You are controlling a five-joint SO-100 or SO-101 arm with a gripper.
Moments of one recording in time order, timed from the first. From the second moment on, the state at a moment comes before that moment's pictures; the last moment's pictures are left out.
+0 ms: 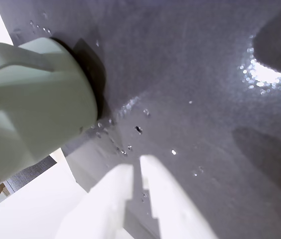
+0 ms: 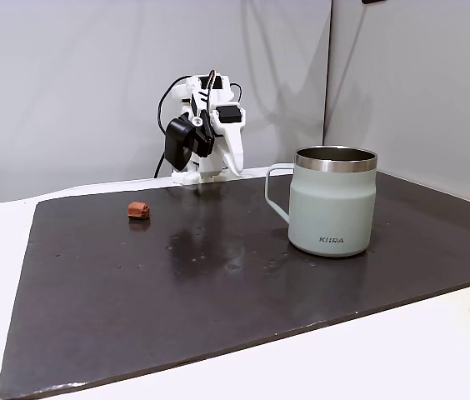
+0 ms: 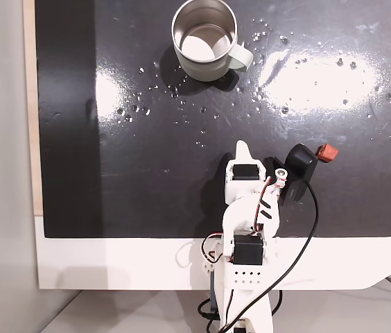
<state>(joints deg) 3.9 181.3 172.5 44.3 -1.2</state>
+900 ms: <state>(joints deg) 6.9 181.2 164.5 45.2 -0.7</state>
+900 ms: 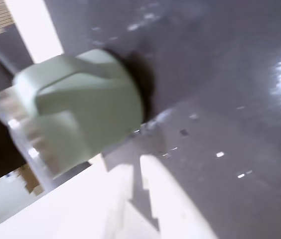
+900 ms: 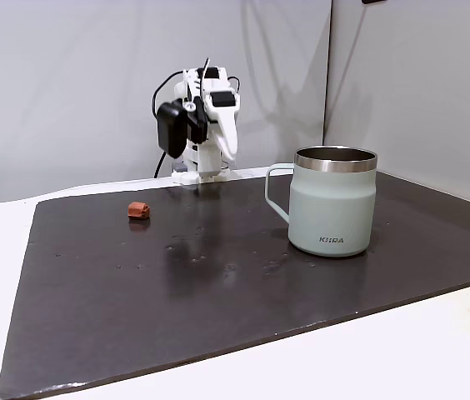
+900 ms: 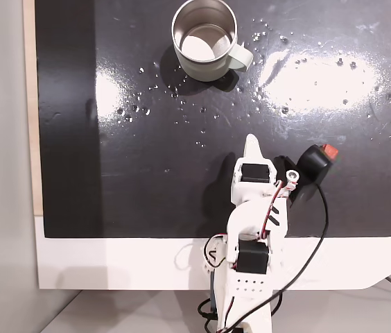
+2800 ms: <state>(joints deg) 41.7 93.5 80.9 90.5 9.2</state>
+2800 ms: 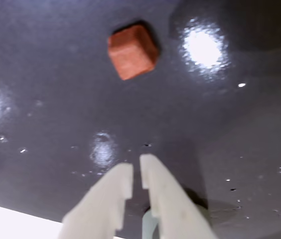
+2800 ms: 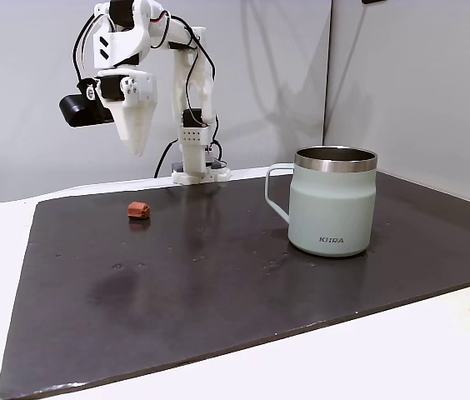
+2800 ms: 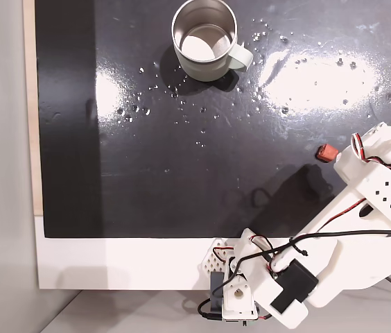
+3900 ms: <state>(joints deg) 41.3 87.1 78.2 96.4 10.5</state>
